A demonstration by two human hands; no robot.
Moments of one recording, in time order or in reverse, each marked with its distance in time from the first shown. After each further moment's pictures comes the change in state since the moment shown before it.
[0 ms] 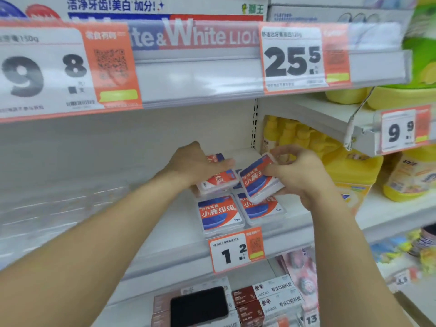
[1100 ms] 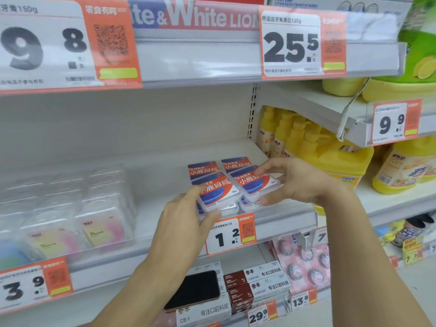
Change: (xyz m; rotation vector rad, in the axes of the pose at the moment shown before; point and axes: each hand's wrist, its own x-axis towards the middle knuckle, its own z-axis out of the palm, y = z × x) left_hand -0.129 -0.036 0.061 -0.181 0.186 0.106; right_hand 0.003 0.024 -0.031 -0.481 -0.478 -0.144
